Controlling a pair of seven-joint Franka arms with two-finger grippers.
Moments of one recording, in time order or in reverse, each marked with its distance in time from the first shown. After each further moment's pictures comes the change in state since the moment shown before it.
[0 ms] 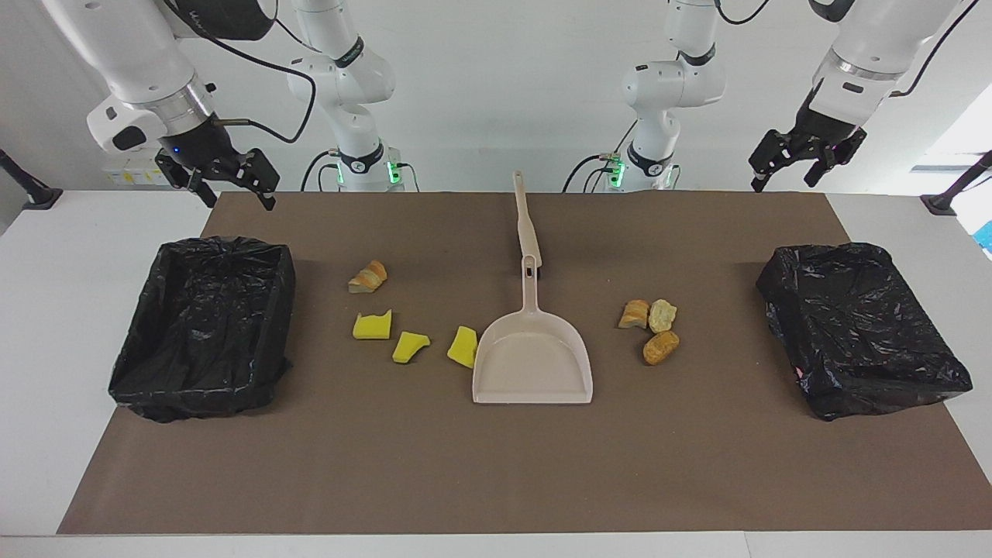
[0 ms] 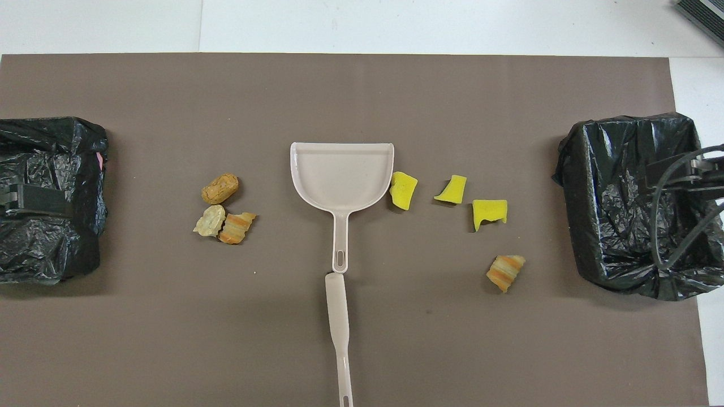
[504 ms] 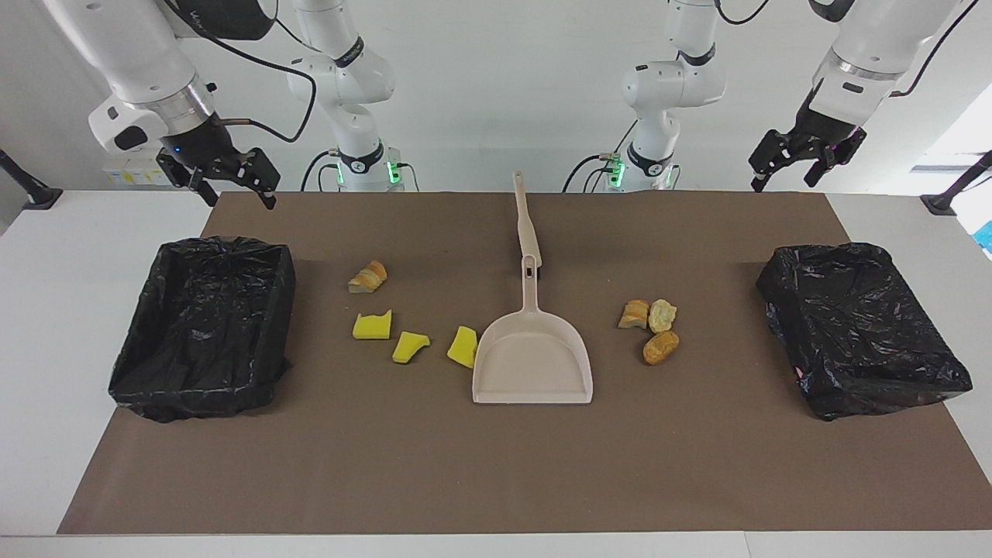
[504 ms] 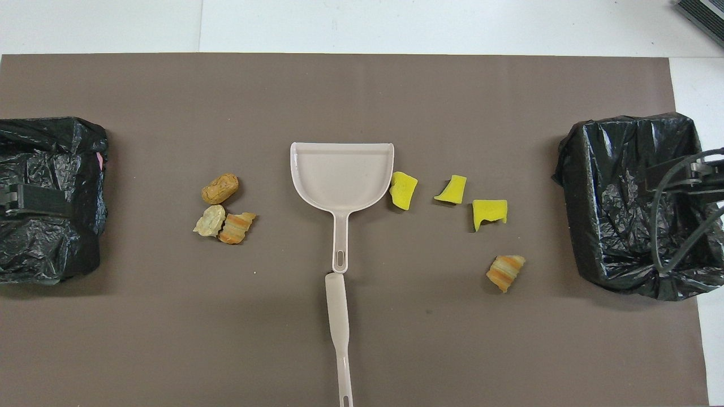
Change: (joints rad) left arm 0.000 0.000 0.000 0.000 0.000 0.000 0.000; right arm 0.000 -0.011 0.000 -0.015 0.000 0.000 0.000
